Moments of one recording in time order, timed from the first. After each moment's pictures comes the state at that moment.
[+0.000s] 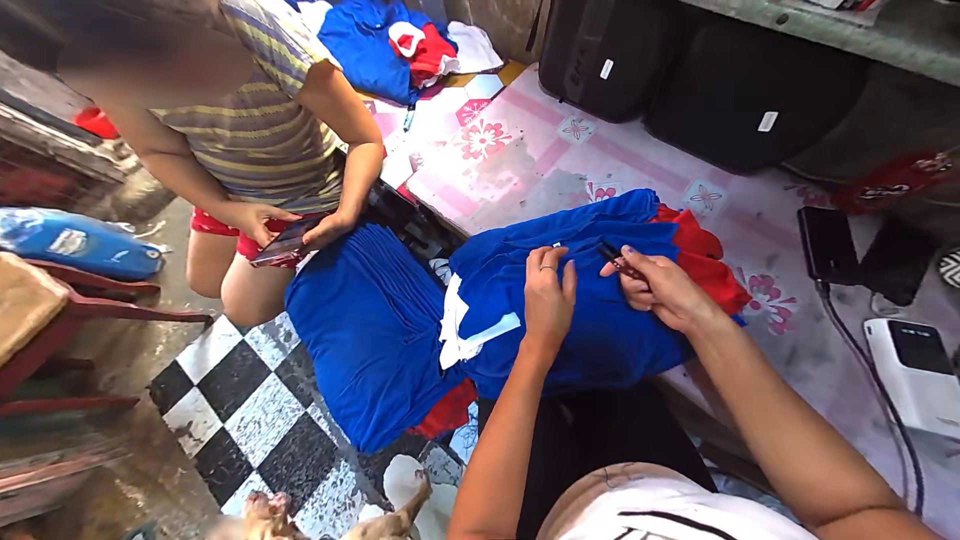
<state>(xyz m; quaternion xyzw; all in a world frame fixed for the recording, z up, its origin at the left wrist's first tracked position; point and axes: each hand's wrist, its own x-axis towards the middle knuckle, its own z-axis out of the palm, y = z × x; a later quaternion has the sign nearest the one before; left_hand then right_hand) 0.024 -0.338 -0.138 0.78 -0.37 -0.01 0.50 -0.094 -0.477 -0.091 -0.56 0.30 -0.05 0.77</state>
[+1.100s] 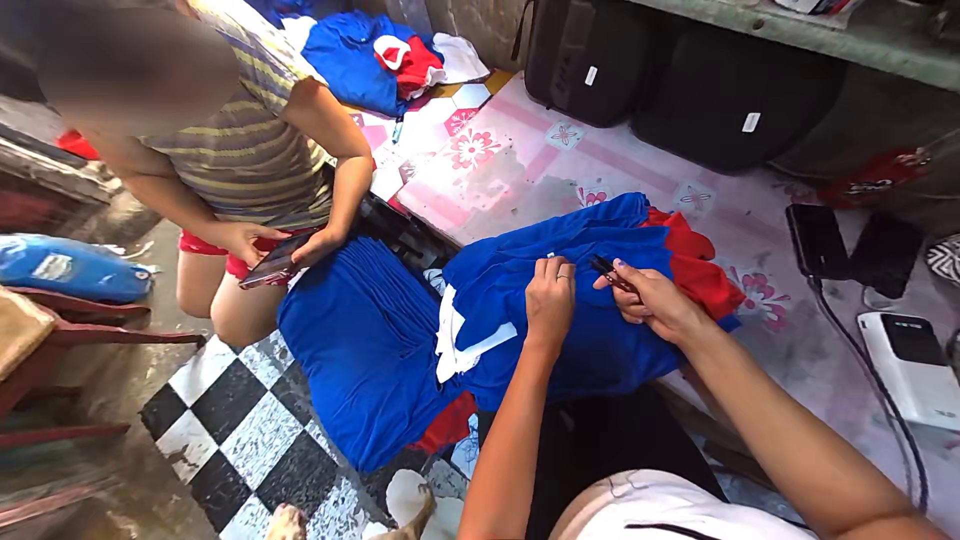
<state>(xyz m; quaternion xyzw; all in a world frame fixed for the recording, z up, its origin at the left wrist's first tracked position) 0.029 -0.358 -0.174 0.78 -0.48 0.13 0.39 -0.098 -0.472 -0.103 -0.54 0.34 -0.04 0.77</state>
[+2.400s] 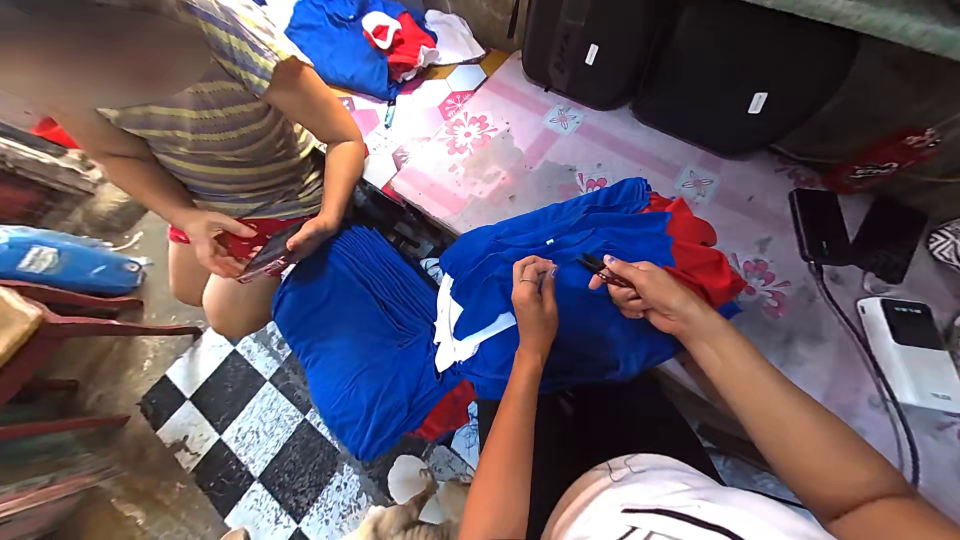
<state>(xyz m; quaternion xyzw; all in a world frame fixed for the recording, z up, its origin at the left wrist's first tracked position) 0.020 -0.328 -0.177 0.69 -0.33 0.01 0.64 -0.094 -0.463 -0.088 -0.52 0.35 0.03 0.78</state>
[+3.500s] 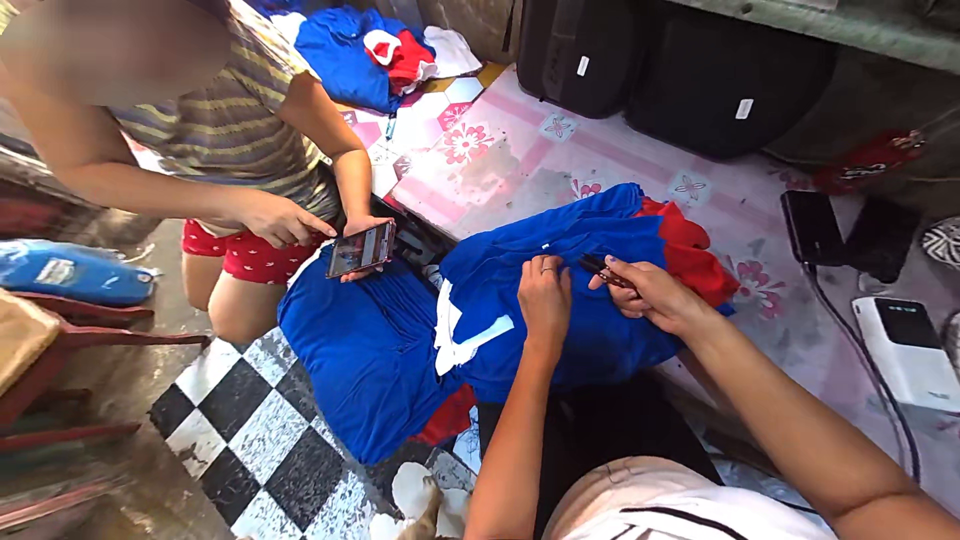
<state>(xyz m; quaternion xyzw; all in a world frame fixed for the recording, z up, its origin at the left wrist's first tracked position) 0.014 -0.349 -0.153 0.83 -0.39 0.05 0.39 -0.103 -0.473 -0.091 -0.54 0.33 0.01 0.78</state>
